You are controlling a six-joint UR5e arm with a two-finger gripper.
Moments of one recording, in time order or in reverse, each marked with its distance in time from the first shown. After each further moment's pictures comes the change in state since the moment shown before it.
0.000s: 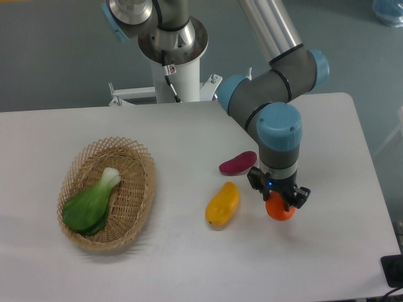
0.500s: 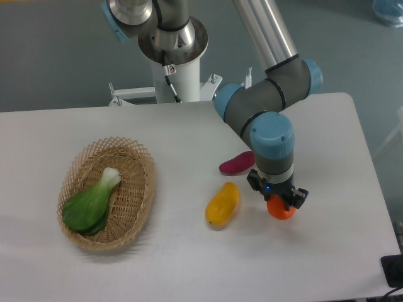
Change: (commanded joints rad) arm -0.005 -0.020 -0.009 0.029 0.063 -0.014
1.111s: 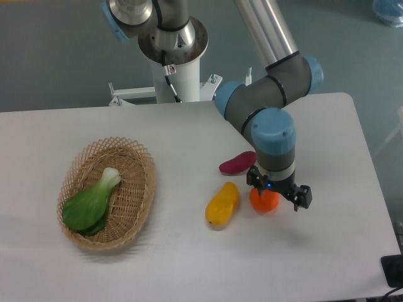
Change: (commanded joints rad) arm 0.057 0.063 -0.008 -0.005 -0.192 0.012
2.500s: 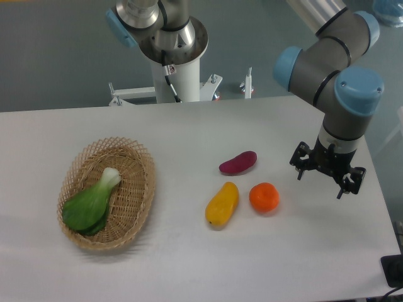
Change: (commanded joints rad) arm 0.129 -0.020 0.198 -0.250 -0.078 0.264
